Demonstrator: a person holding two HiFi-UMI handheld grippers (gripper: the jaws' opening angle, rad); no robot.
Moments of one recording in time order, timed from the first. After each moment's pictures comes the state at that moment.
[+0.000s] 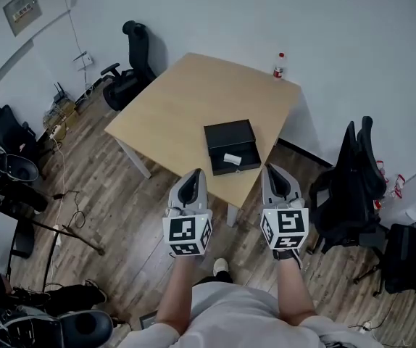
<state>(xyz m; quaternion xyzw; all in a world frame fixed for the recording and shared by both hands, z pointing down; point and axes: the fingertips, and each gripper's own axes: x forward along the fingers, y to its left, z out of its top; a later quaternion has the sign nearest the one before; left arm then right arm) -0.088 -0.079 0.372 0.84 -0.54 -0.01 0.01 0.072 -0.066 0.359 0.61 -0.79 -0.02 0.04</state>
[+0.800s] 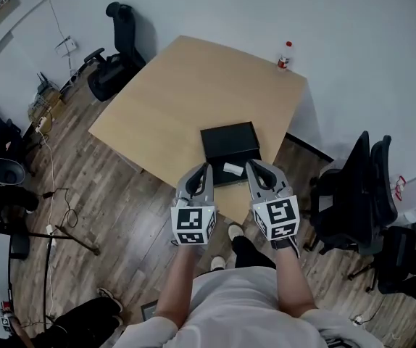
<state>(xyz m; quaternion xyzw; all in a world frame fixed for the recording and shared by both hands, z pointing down) -0.063 -0.243 0.449 0.86 -0.50 0.03 0.05 0.036 -0.230 0.430 0.53 -0.84 0.00 0.12</state>
